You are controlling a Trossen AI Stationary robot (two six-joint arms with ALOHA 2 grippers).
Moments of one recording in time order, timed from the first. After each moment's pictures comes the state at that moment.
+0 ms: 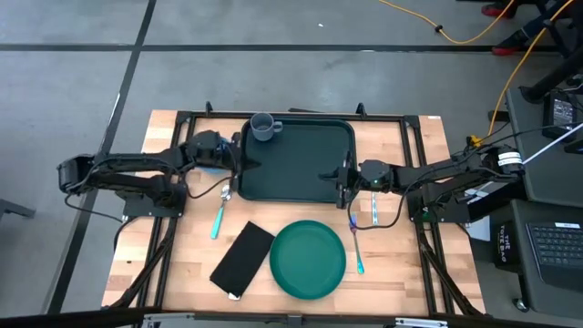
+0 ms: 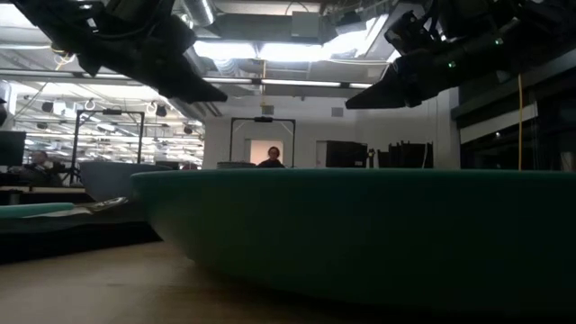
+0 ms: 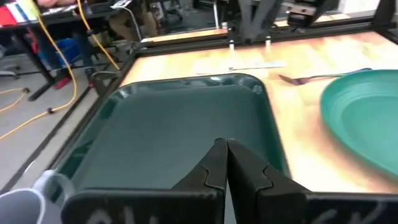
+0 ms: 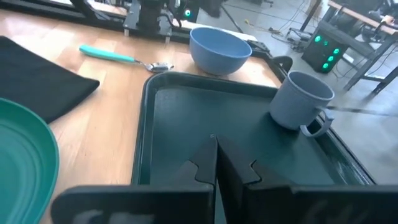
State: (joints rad) left arm 0.38 1.00 0.43 0.24 0.26 0.22; right arm -0.02 1.28 0.48 0.50 0.18 -0.19
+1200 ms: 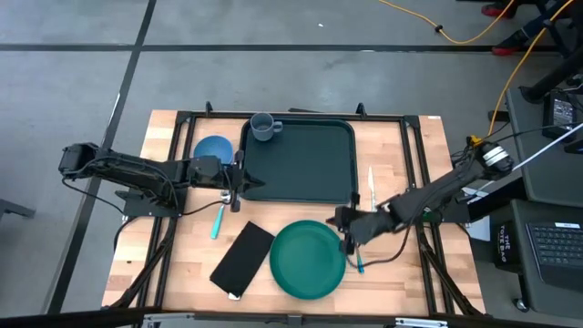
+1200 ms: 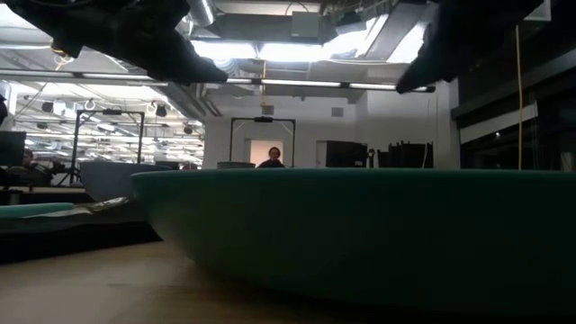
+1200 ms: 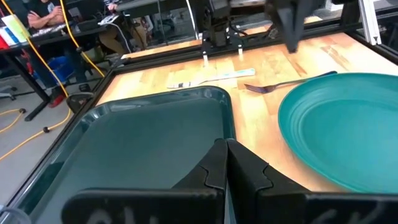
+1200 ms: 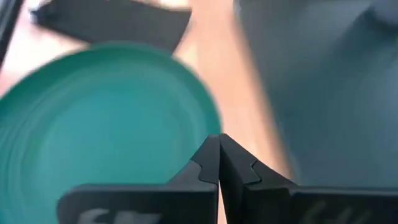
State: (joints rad) left arm 0.03 1.00 0.43 0.27 -0.05 0.17; right arm 0.49 1.42 0.88 -0.32 0.48 0.47
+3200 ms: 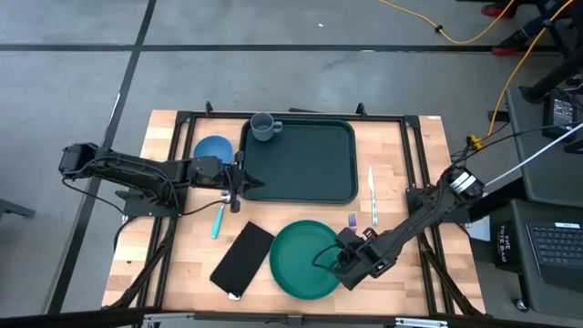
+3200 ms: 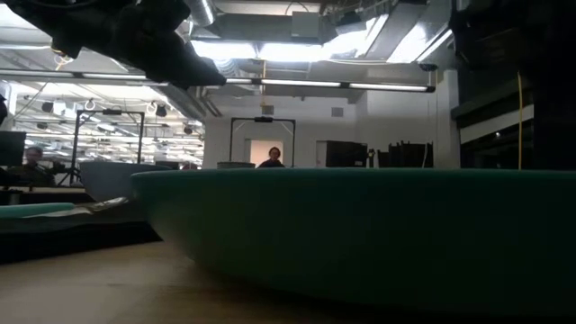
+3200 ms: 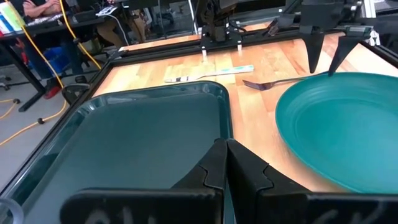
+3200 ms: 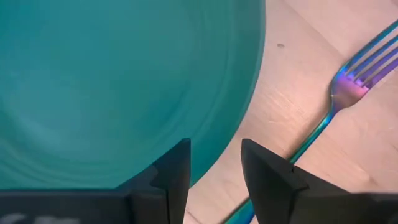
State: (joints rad) left arm 0.03 1.00 0.43 0.25 -0.05 0.13; right arm 0.67 1.81 1.20 -0.83 0.27 1.49
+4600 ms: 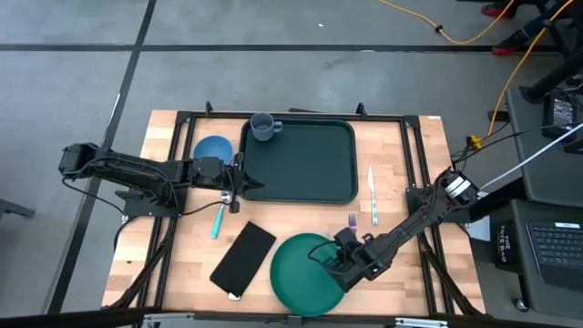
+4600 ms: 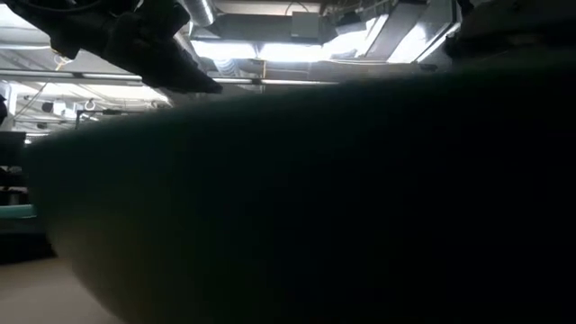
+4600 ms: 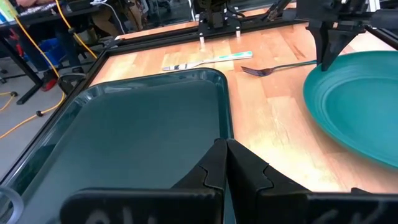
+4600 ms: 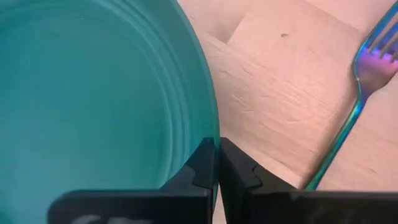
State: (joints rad) left arm 0.03 1.00 0.43 0.21 -0.05 0.14; right arm 0.67 1.87 1.20 -0.78 0.30 1.70
